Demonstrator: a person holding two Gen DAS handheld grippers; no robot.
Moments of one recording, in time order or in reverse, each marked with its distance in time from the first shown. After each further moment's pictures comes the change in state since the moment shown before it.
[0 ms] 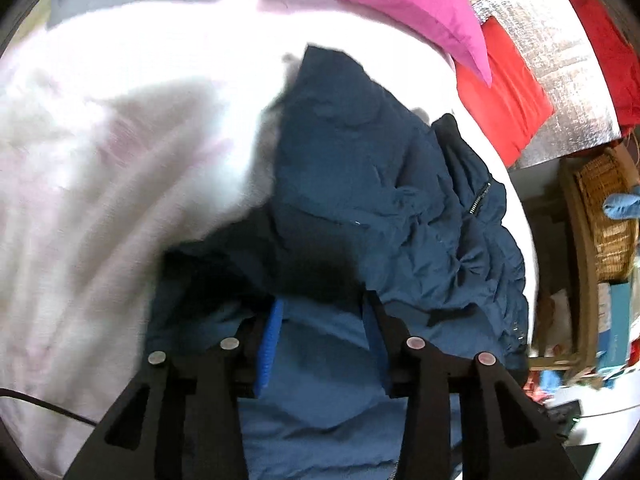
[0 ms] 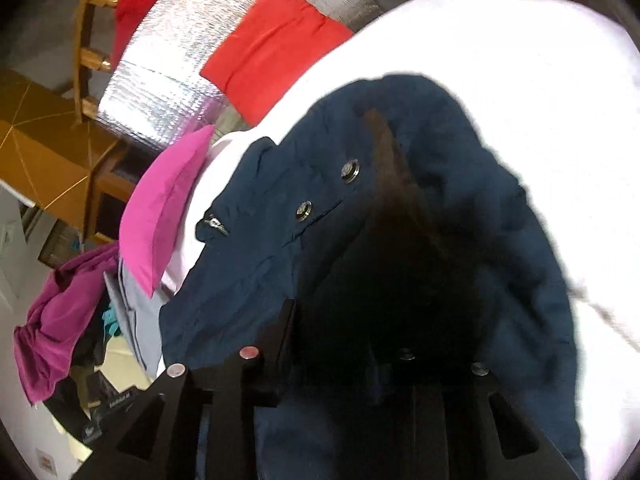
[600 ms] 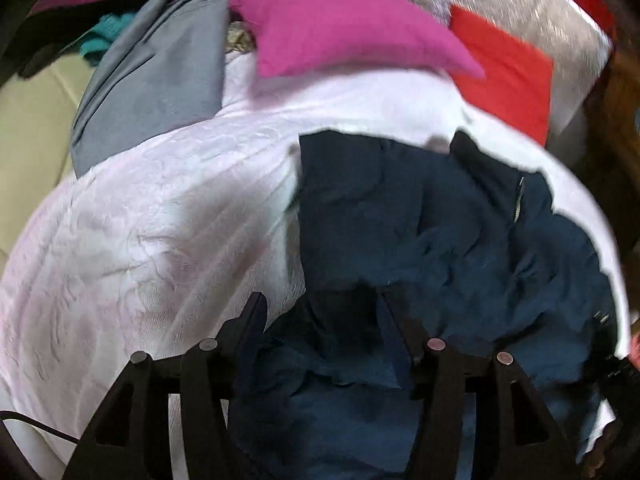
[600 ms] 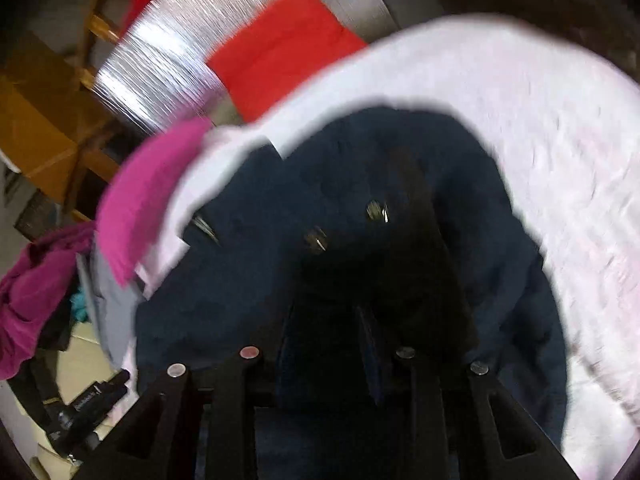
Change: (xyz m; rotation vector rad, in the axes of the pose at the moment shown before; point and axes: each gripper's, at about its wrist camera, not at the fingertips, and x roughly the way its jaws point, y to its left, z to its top) left arm 0.003 -0.038 0.007 0.314 -0.225 0.325; right arm 0.039 0.027 0.007 -0.102 0.006 -0.130
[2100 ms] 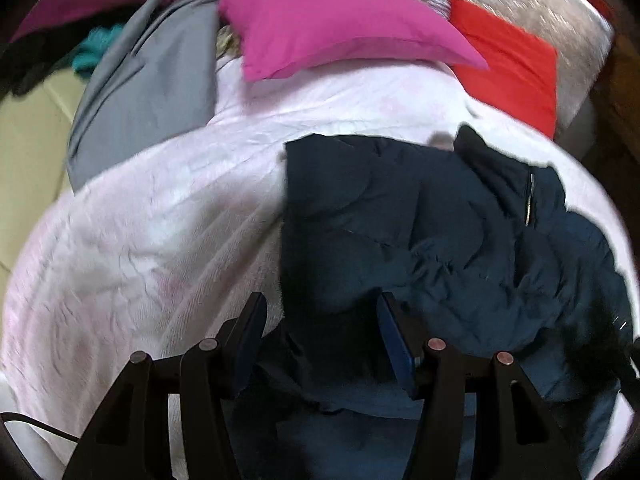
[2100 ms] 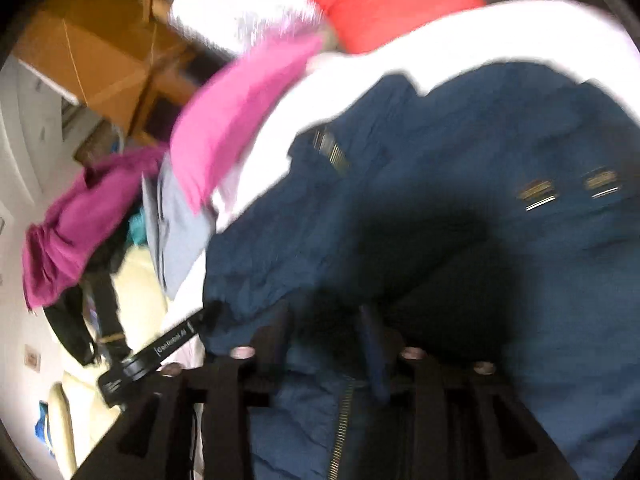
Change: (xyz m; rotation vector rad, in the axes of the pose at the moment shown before) left arm 0.007 -0.004 0.011 -0.023 -0.018 0.014; right arm -0.006 0.061 -0.004 -0.130 0.049 0.247
